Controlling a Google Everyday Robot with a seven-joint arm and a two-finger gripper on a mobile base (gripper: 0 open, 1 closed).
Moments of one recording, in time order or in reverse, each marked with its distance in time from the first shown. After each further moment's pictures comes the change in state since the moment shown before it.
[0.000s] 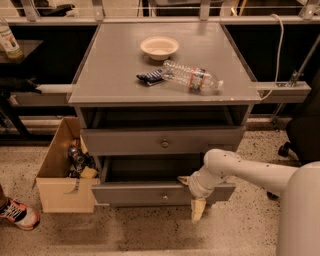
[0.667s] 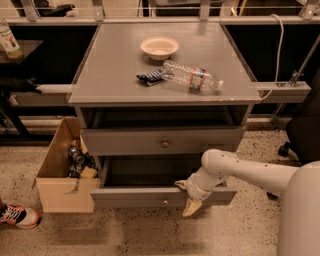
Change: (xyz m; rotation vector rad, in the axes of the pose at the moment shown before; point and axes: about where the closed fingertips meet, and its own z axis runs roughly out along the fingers) arm -0.017 0.020 0.005 -0.067 -0.019 -0.030
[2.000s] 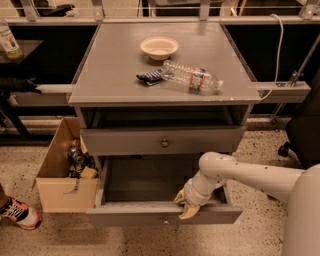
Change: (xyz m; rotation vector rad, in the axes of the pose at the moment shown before) arm -0.026 0.022 0.000 -0.053 -0.038 -0.065
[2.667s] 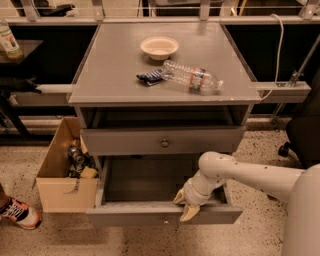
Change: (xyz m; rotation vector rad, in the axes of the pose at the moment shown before) arm 0.000 0.000 0.000 0.000 0.000 0.000
